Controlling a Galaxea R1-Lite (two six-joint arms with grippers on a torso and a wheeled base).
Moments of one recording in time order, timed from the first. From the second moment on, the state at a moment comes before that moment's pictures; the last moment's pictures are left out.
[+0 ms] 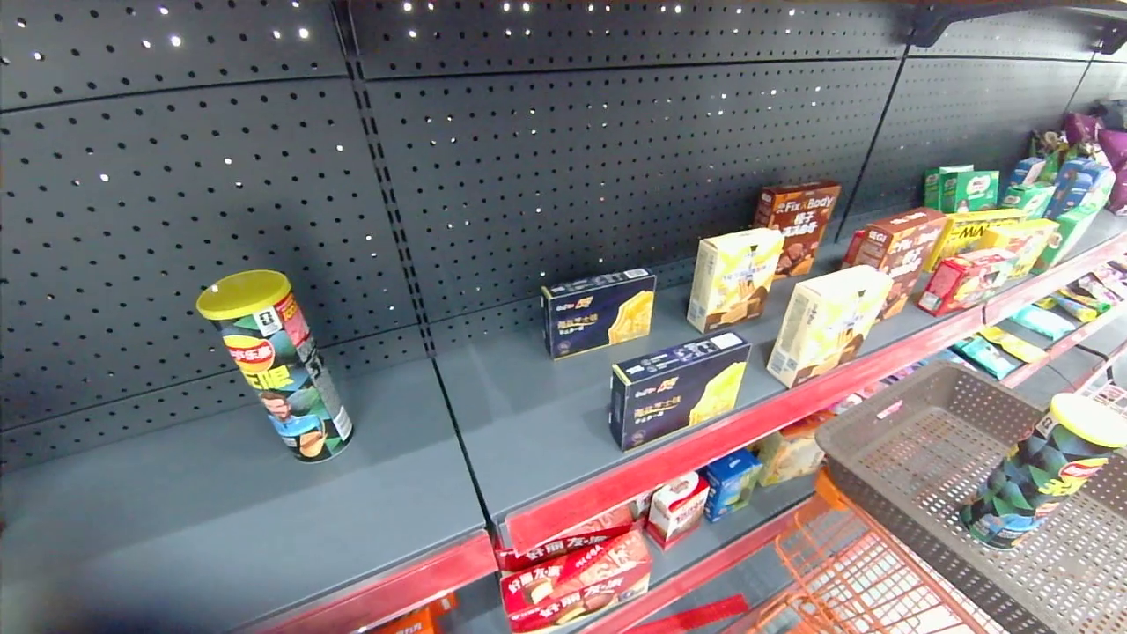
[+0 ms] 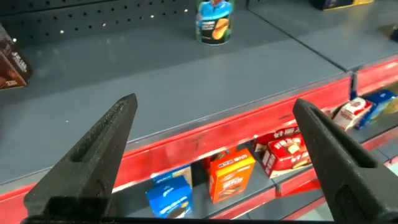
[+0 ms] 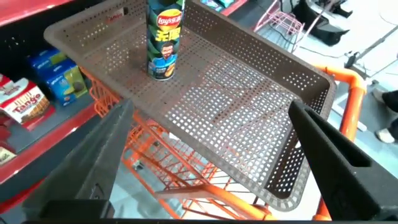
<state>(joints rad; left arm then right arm) 0.00 0.00 0.00 0.00 0.04 -0.02 -0.27 0.28 -0.43 0.36 -0.26 -0.10</state>
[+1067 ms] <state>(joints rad) 0.00 0.00 0.00 0.00 0.04 -0.03 -0.27 0.28 -0.42 0.32 -0.22 -0.10</state>
